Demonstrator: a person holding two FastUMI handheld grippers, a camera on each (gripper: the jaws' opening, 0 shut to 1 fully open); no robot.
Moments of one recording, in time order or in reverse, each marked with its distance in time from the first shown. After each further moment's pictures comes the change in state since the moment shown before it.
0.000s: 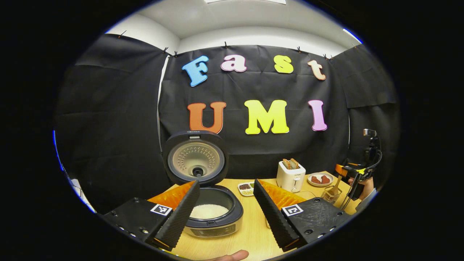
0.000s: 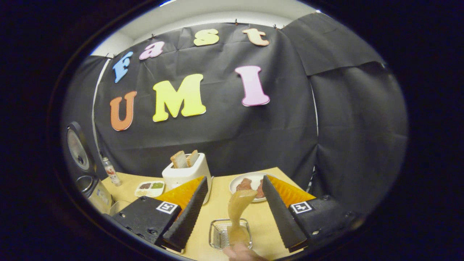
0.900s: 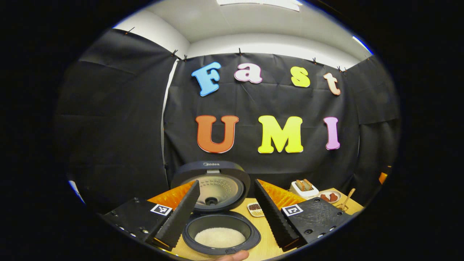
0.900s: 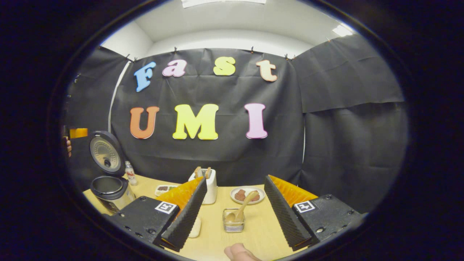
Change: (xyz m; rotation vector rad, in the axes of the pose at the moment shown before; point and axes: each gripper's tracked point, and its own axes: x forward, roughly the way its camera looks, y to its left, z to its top) left arm 0.082 0.065 0.085 -0.057 -0.123 0.033; right arm -0.232 0.042 0.086 -0.101 -0.122 0.045
